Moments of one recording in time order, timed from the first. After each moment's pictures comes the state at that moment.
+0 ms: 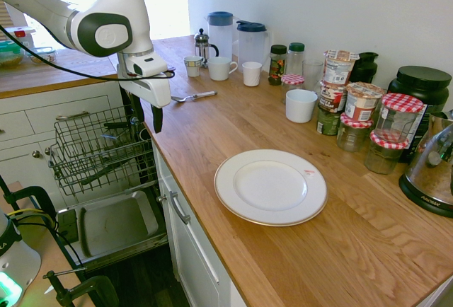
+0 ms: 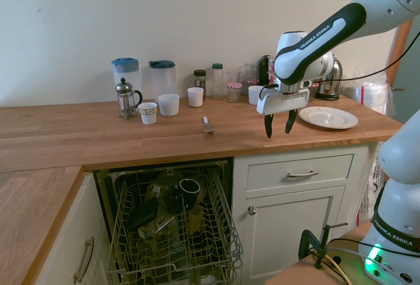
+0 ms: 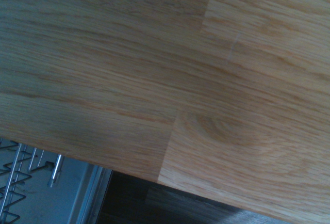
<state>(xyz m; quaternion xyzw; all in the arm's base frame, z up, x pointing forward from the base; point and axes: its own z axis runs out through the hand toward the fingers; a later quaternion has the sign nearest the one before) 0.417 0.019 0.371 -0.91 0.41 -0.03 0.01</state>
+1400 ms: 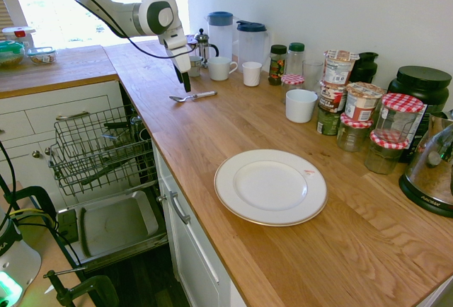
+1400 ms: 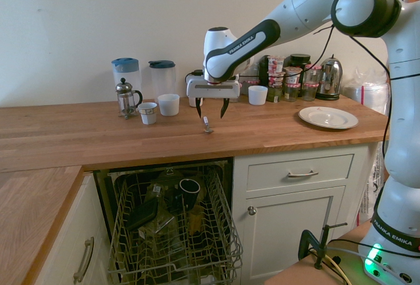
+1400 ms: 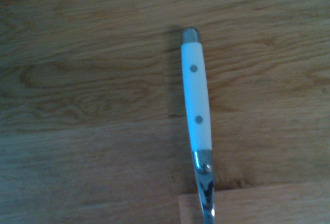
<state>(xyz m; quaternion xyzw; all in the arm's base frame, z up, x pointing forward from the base) 0.648 0.168 0.381 -0.81 0.58 -0.11 0.05</state>
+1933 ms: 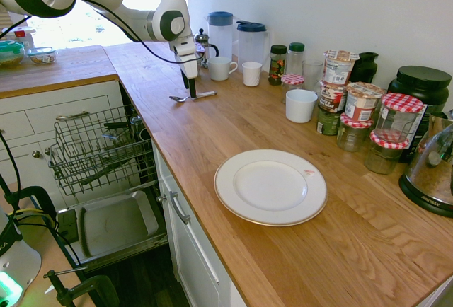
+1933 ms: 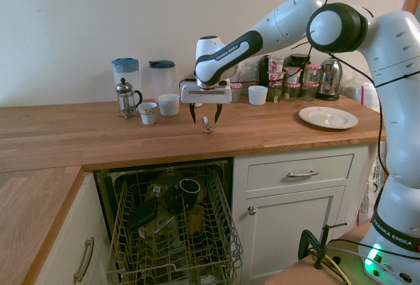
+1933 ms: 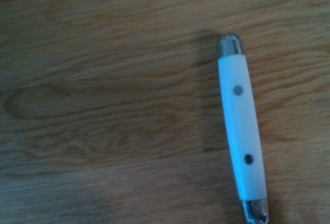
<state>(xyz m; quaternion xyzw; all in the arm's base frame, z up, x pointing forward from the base) 0.683 0.174 0.352 -0.80 0.59 -0.08 0.04</state>
